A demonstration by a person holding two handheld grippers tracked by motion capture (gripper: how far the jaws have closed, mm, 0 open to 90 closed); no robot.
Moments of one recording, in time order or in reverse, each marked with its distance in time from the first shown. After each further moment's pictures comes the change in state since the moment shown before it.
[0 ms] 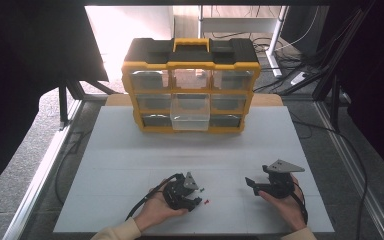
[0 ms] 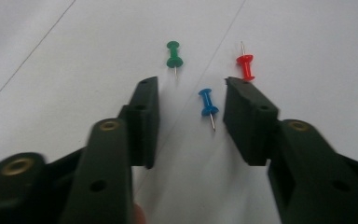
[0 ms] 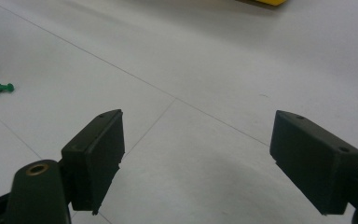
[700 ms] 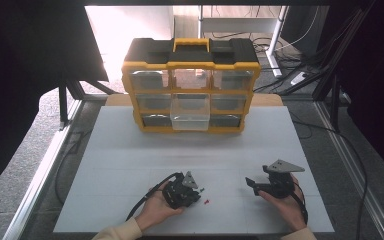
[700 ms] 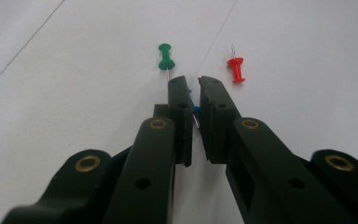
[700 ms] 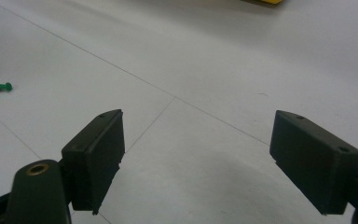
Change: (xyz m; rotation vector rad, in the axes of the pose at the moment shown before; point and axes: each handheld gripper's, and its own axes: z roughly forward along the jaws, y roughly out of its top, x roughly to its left) left arm 0.005 -0.001 0.000 -0.025 -0.059 -0.025; right arm -0.001 0.000 0.000 0.003 -0.003 0.002
